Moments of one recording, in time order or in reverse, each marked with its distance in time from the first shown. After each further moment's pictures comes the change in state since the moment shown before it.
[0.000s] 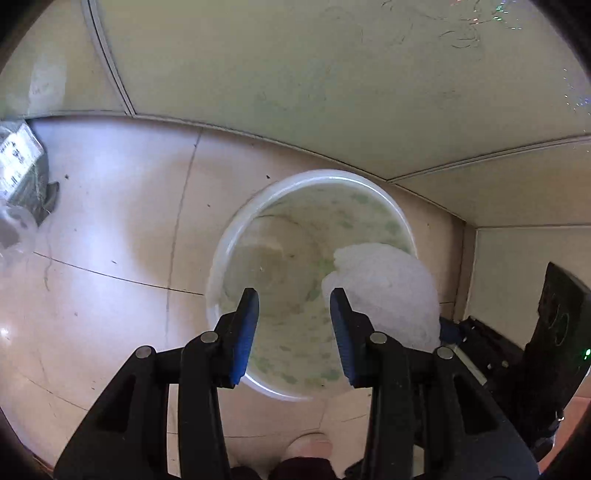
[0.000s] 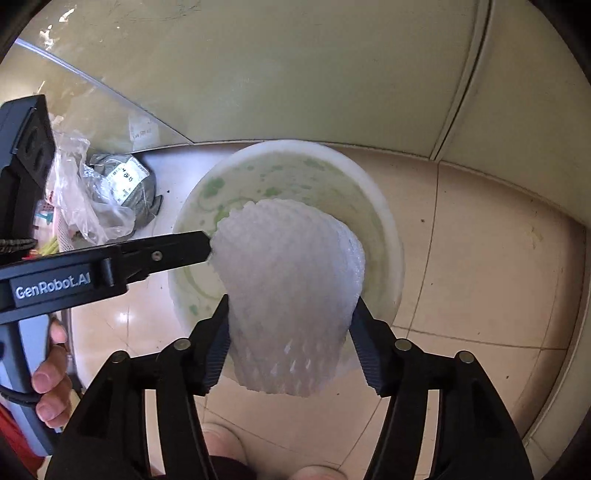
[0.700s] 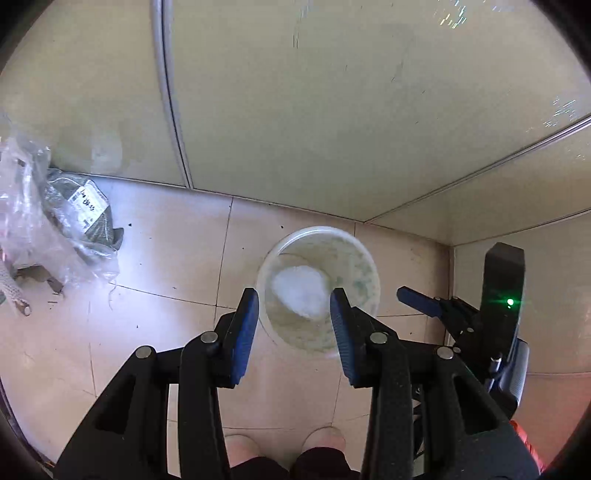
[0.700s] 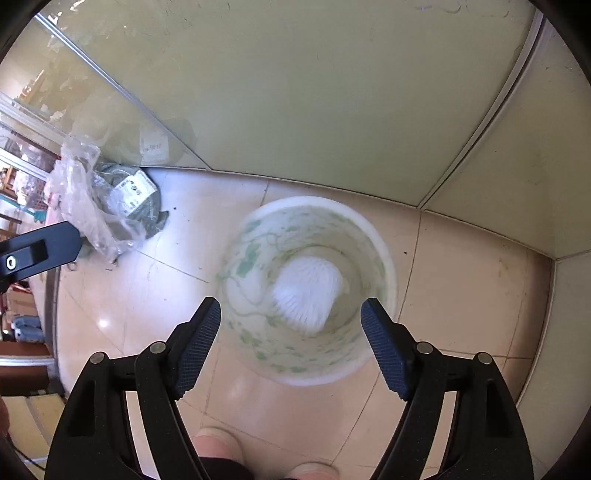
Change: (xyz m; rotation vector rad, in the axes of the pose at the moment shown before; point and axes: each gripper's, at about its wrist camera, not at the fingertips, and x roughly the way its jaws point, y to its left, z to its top) left arm -0.145 -0.011 -0.015 0.042 -0.165 0.050; right arm -0.038 0.041 0.020 -0.031 -0.044 -0.075
